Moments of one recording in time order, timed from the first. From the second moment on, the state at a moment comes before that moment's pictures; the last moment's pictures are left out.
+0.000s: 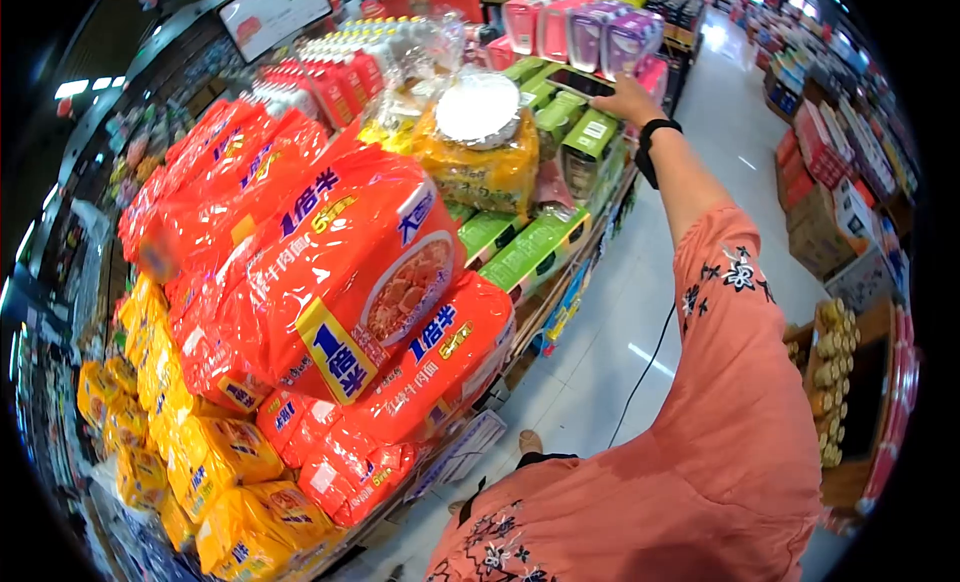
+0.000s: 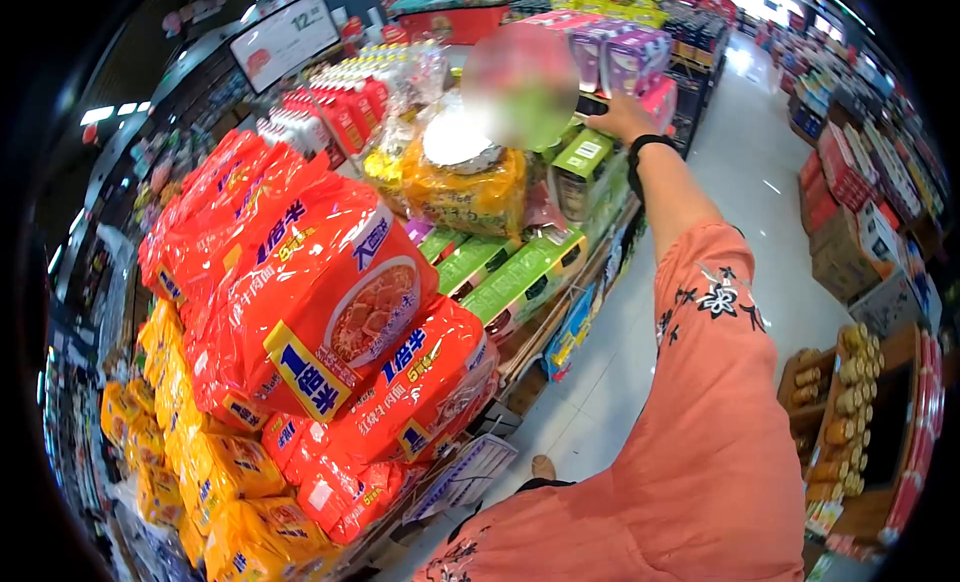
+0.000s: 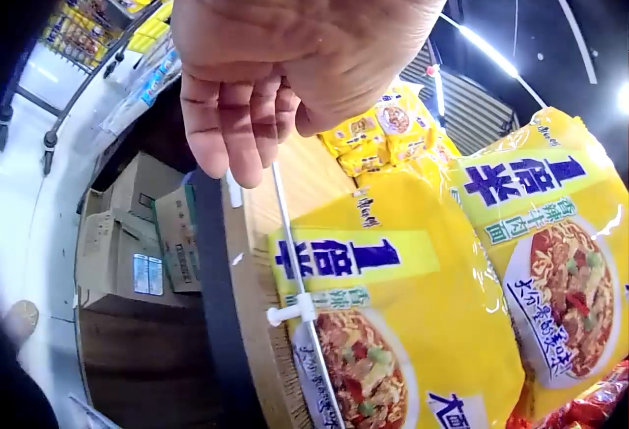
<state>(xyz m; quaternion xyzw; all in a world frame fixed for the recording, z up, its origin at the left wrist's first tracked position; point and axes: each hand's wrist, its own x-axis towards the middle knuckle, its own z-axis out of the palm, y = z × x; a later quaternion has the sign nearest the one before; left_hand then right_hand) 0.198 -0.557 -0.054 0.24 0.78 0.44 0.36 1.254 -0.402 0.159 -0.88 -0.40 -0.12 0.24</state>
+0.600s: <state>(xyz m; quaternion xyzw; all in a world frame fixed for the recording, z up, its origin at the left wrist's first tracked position) 0.217 -0.570 -0.082 0.21 0.72 0.52 0.41 1.327 -0.368 0.165 -0.88 -0.43 -0.08 0.21</state>
